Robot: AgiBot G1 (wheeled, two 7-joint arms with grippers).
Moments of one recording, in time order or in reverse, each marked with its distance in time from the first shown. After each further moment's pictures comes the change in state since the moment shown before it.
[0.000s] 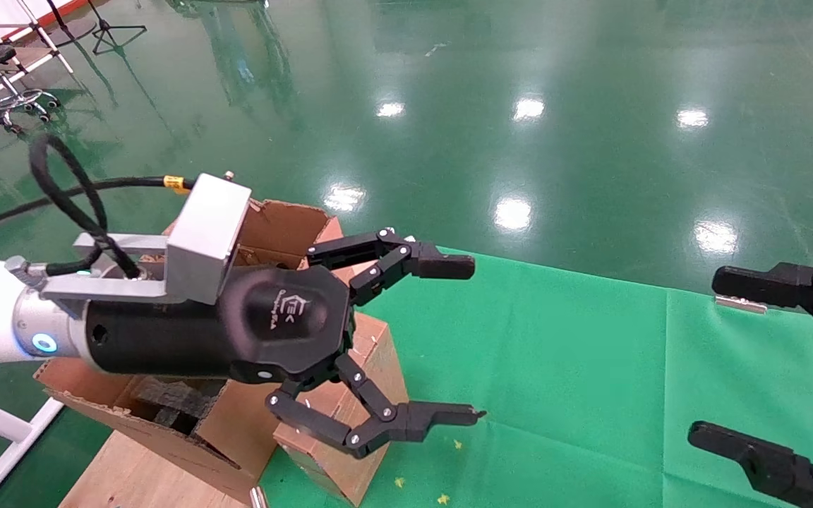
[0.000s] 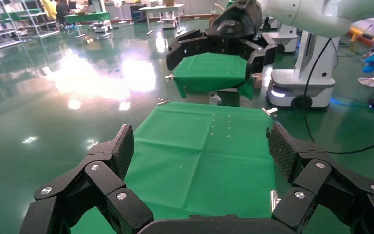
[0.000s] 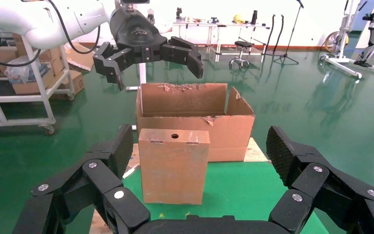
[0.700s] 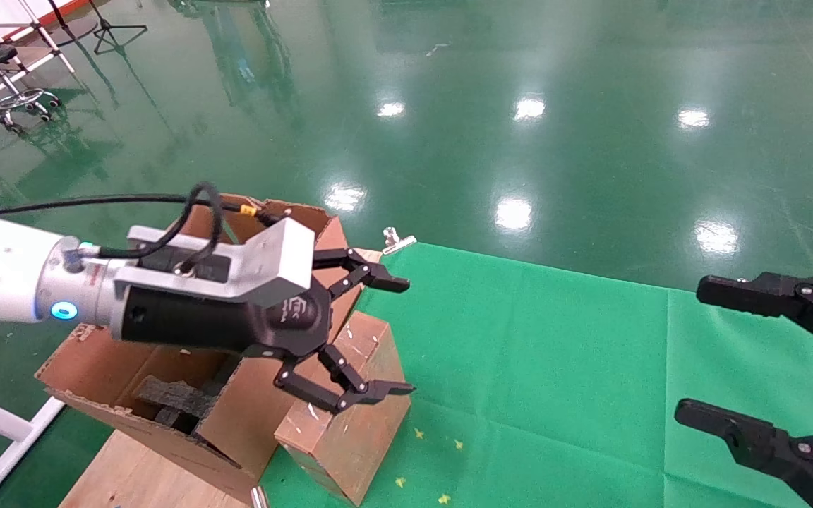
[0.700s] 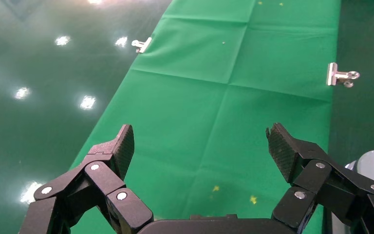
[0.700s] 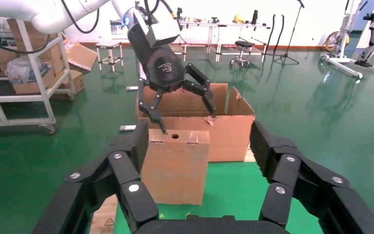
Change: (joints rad) left arm -0.221 -0.036 0.131 -0.041 0.418 -0.012 -0.167; right arm 0.000 0.000 0.000 0.000 0.000 0.000 0.000
